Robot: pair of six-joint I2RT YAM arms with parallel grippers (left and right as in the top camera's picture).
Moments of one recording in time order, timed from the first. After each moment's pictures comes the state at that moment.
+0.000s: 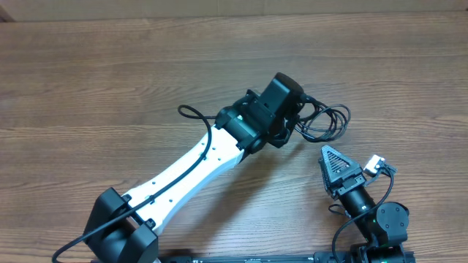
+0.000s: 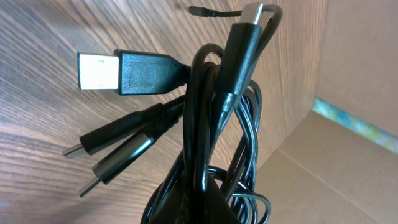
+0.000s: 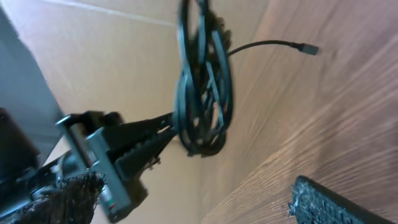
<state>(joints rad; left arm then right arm) -0.80 1.73 1.46 -0.57 0.04 -1.83 0.12 0.10 0.02 0.03 -0.36 1.36</state>
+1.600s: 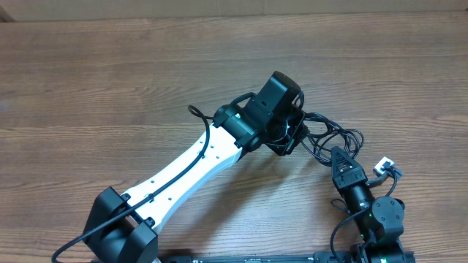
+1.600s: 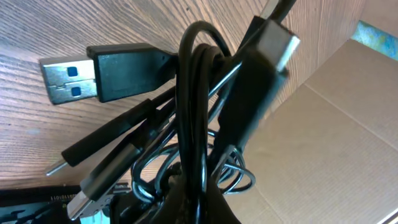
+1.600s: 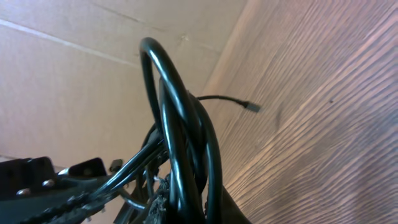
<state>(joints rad) -0.78 1.73 1.46 -0.58 0.36 -1.77 0.13 0.16 0.02 -0.02 -0.12 1.18</state>
